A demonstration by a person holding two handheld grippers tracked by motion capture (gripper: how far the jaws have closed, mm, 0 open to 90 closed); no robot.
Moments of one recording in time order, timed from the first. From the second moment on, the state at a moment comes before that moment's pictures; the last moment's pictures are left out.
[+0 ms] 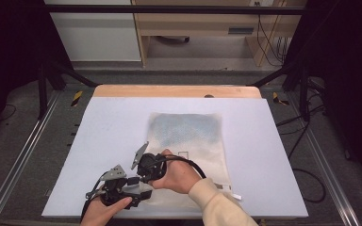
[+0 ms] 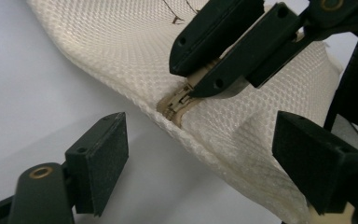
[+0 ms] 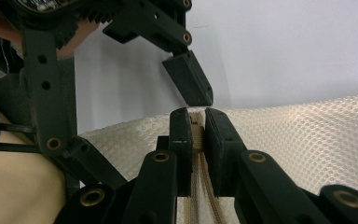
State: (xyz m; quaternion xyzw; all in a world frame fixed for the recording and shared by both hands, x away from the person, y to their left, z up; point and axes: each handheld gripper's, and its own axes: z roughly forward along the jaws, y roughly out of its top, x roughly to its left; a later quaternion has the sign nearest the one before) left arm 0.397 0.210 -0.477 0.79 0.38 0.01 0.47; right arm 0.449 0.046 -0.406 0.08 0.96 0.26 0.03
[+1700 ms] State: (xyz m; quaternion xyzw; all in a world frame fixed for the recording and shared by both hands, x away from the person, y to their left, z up) left arm 0.420 0.202 -0.493 0.77 0.38 -0.08 0.50; right arm 0.450 0.045 -0.403 0.08 0.96 0.27 0.03
